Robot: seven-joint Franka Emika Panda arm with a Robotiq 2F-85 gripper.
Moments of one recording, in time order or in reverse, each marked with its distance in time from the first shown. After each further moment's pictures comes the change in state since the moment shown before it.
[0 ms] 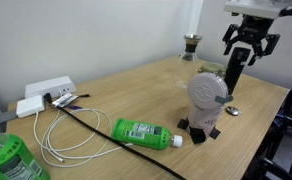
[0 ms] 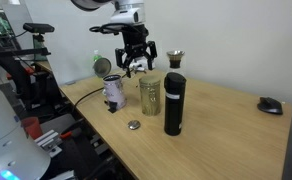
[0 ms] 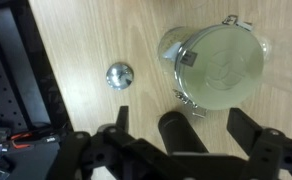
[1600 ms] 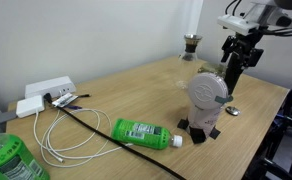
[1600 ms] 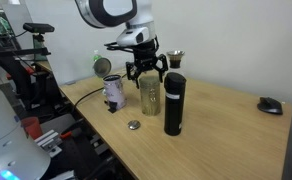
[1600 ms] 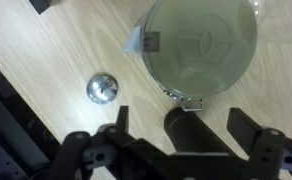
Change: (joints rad) arm 0.007 0.164 -0.071 -0.003 -0.016 0.210 0.264
